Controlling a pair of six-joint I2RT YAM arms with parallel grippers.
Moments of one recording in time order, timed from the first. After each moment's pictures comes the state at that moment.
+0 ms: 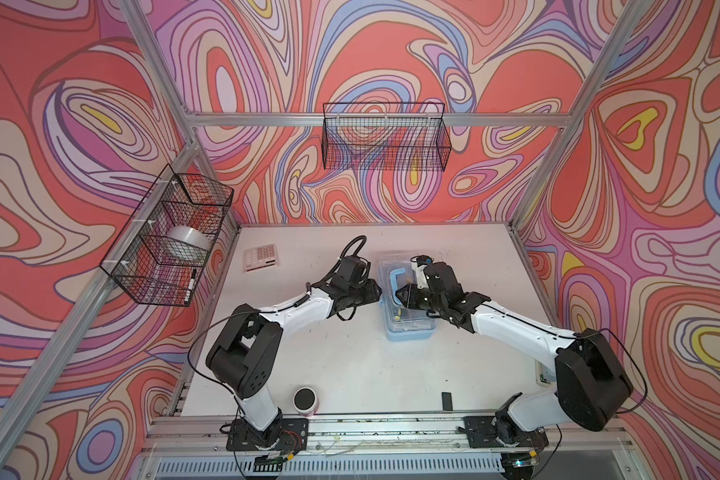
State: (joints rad) left arm -0.59 1.74 1.12 -0.18 0.17 -0.74; right arm 0.57 1.47 0.91 -0.12 -0.16 0.61
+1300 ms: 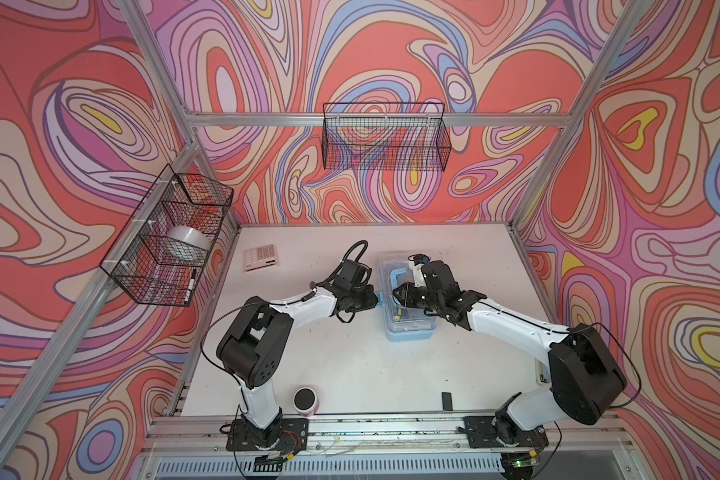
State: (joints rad) left arm -0.57 1.80 1.10 -0.19 0.23 -0.72; right arm 0.57 1.51 0.93 -0.10 -0.18 0.61
